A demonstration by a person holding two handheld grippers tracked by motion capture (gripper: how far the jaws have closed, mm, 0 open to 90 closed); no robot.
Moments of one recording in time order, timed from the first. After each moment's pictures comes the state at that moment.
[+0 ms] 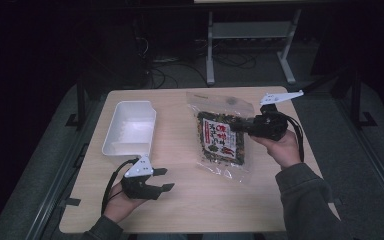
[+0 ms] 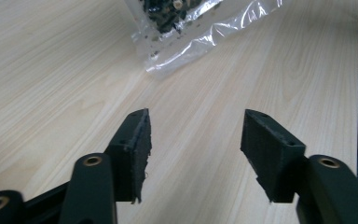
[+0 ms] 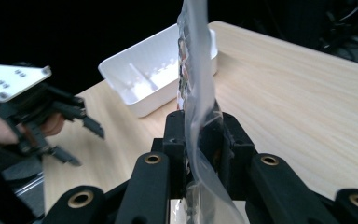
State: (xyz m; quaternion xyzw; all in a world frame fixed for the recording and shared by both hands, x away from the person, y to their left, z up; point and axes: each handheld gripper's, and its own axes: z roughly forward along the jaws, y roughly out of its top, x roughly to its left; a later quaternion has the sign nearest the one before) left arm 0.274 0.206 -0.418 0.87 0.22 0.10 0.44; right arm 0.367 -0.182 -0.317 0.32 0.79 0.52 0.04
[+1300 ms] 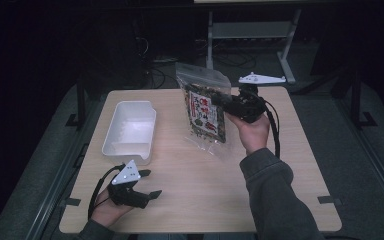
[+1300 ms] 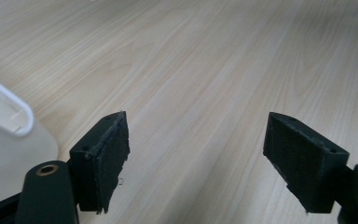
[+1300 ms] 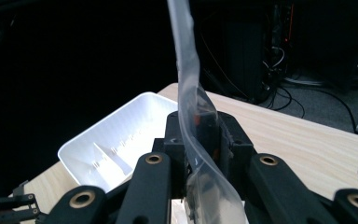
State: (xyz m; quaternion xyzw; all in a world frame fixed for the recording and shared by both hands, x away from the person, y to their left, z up) left arm 0.262 0.239 -0.425 0.87 0.25 0.12 0.41; right arm 0.382 -0.122 -0.279 0.39 0.71 0.56 0.13
